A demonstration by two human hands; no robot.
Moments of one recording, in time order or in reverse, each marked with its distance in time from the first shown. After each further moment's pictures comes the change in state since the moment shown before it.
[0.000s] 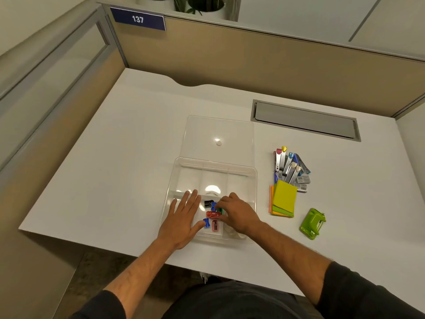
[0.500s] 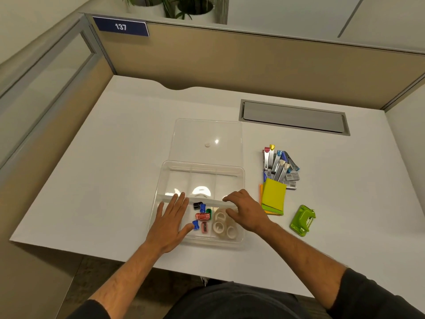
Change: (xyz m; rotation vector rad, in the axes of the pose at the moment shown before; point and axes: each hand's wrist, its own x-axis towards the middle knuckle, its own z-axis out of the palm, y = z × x) left_hand 0.001 0.005 -0.007 -0.025 -0.006 0.008; right_hand -0.035 0.056 -0.020 0.147 0.177 0.040
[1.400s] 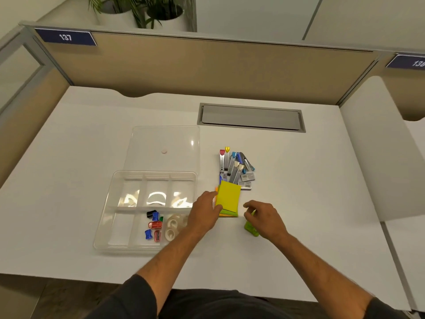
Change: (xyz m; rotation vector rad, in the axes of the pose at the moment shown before) left_hand 0.124 0.244 0.006 -0.605 0.063 -0.161; right_hand -0.097 0.151 -0.069 0.187 0.109 0.393
